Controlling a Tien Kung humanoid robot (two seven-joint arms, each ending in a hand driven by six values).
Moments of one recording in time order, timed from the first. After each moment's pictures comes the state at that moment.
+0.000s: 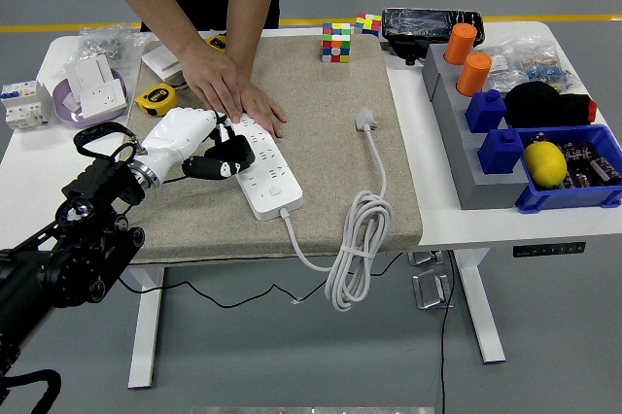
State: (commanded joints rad) left arm -0.57 0.13 -1.09 -0.77 2.27 0.22 -0.24; right arm 0.17 -0.29 0.24 0.40 0.09 -0.53 -0.05
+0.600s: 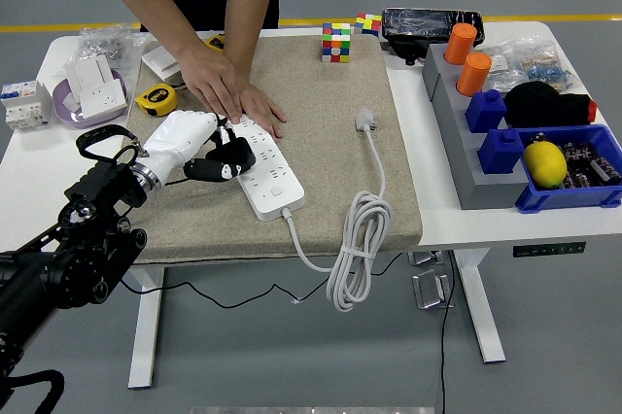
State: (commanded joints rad) left arm -0.57 0.12 -1.09 -0.75 2.27 0.23 -0.24; right arm 0.17 -0.29 0.24 0.40 0.09 -0.53 -0.05
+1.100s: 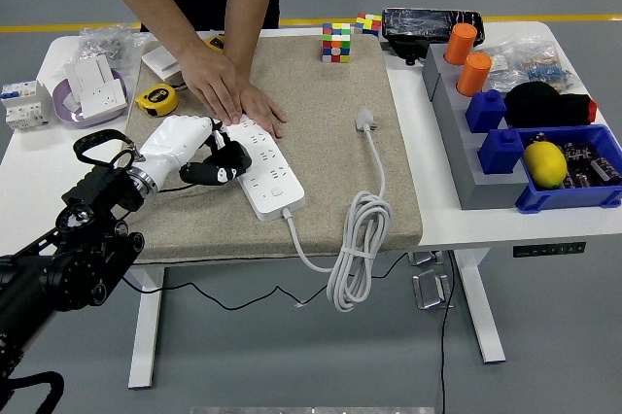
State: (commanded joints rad) left arm -0.56 0.12 -1.10 -0.73 2.27 0.23 -0.24; right arm 0.17 -0.29 0.24 0.40 0.10 -0.53 -0.05
